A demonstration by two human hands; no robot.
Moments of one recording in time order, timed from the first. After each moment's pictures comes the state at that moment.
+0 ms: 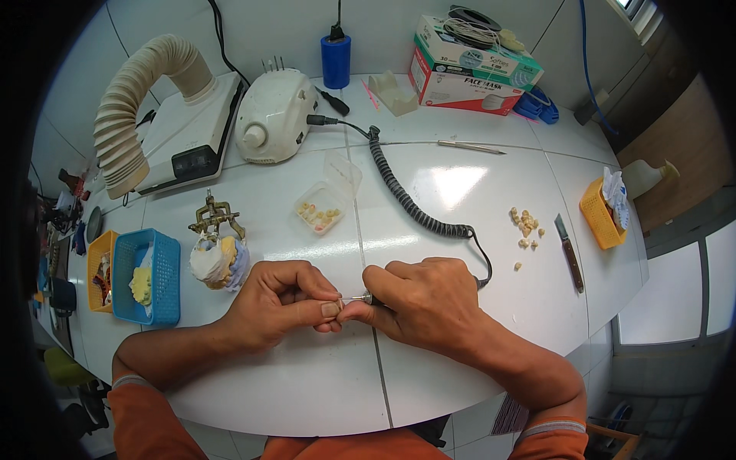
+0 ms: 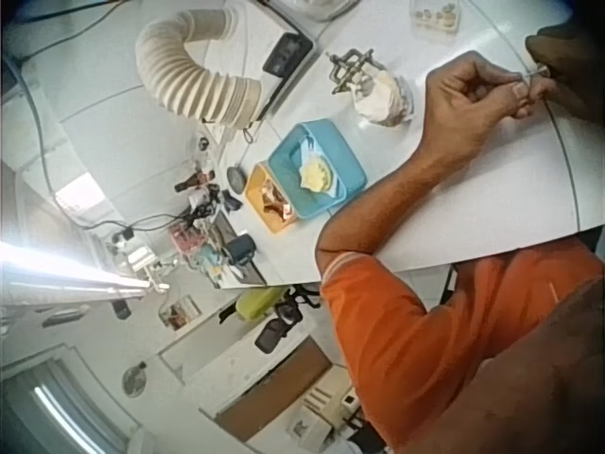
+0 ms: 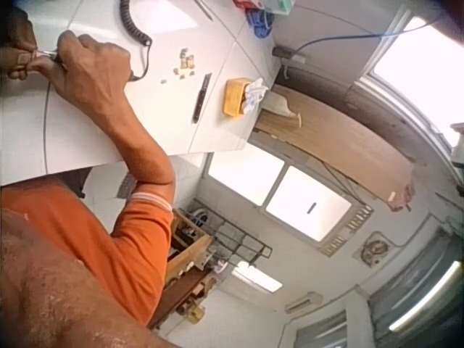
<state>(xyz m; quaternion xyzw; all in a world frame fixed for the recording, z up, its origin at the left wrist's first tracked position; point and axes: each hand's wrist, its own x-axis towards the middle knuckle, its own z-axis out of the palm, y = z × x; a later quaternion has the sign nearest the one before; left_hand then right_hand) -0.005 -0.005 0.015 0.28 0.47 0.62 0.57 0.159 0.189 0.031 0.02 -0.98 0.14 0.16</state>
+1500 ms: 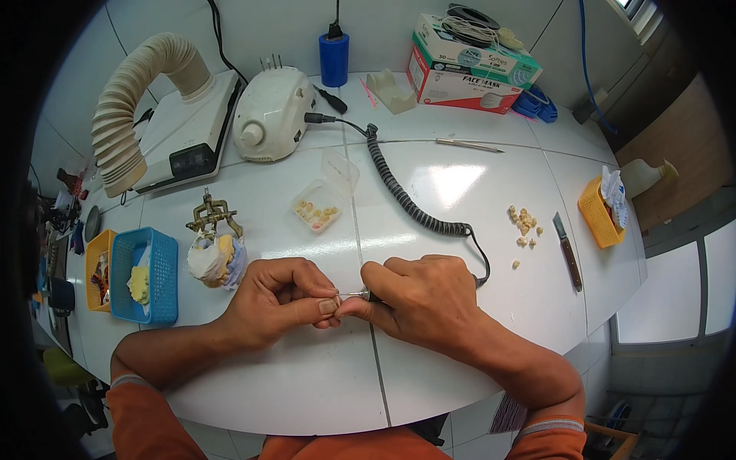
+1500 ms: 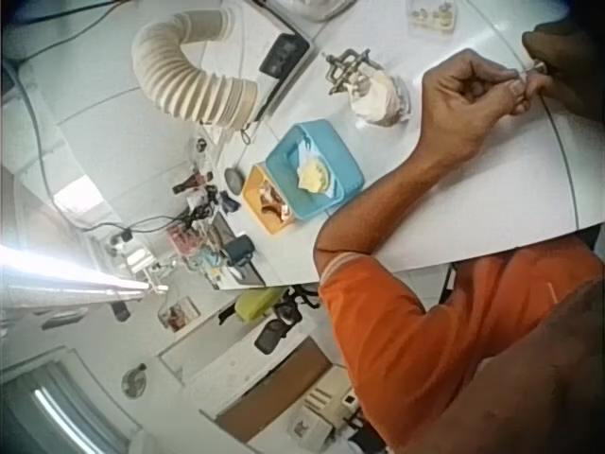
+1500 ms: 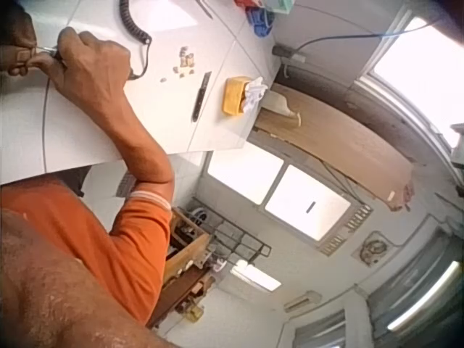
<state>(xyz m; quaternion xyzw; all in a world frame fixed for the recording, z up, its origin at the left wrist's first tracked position) -0.005 -0.006 0.009 0.32 0.46 0.63 0.54 0.159 0.189 0.031 0.01 -0.98 0.13 0.17</state>
